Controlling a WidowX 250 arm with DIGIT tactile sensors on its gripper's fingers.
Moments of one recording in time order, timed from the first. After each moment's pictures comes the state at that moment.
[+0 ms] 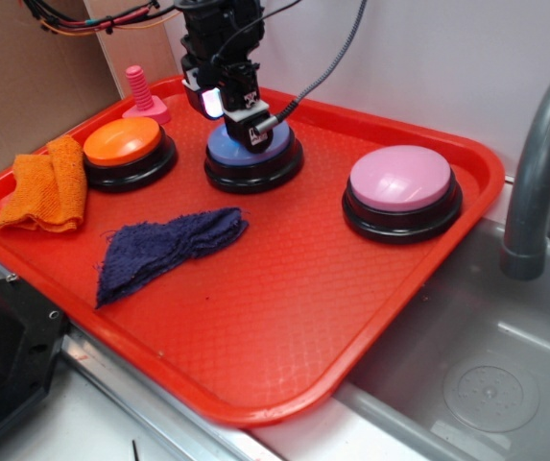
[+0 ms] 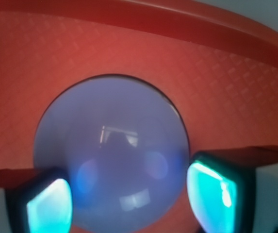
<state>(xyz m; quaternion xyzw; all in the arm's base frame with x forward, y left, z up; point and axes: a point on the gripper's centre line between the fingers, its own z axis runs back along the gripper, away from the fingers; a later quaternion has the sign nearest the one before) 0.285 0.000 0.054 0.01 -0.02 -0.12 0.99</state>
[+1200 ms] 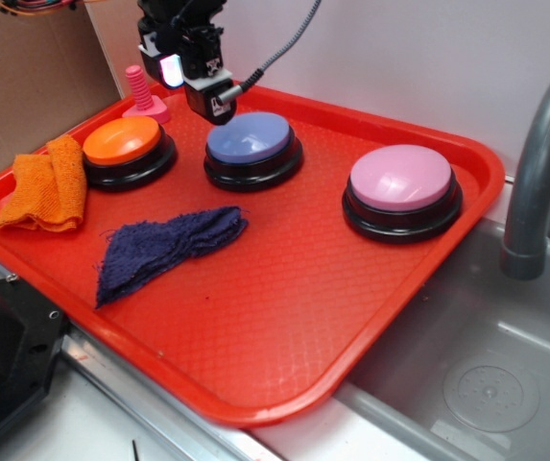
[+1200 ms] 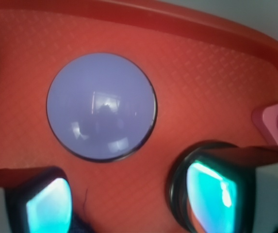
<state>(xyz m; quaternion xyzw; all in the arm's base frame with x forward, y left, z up) 0.260 0.005 0.099 0.03 -0.01 -0.09 1.00</state>
